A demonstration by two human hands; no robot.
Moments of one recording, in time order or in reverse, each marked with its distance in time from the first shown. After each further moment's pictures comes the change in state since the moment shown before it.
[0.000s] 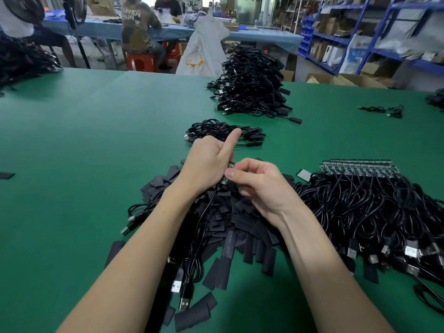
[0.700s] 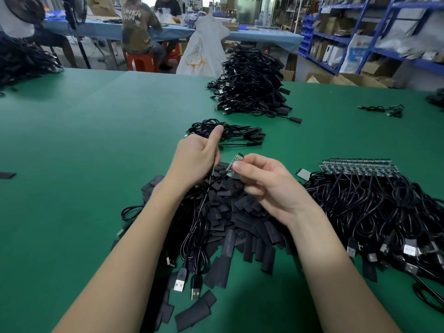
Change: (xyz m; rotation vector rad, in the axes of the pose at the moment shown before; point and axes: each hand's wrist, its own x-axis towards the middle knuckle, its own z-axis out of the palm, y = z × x) left_hand 0.001 -0.009 -0.019 0.084 0.002 -0.120; right_hand -0.002 -0.006 -0.012 0.144 -0.123 -0.014
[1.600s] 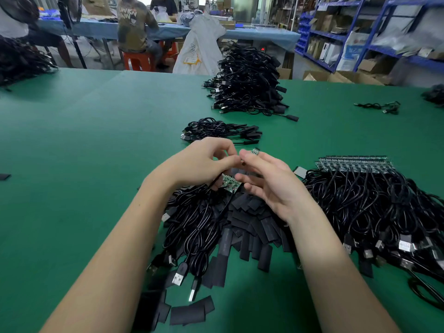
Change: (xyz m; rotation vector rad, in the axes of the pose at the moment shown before) left_hand -0.007 0.026 -0.015 -0.043 -0.523 0.073; right_hand 0.004 0.000 -0.010 -0.047 0.246 0.069
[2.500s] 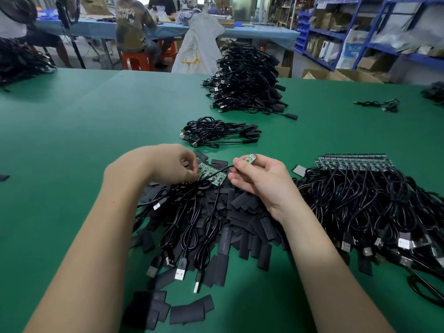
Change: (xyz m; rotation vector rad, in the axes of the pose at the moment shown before) left_hand -0.018 -0.014 -0.042 0.462 -0.164 -0.356; right_hand 0.002 0.010 0.006 0.011 0.068 -0.050
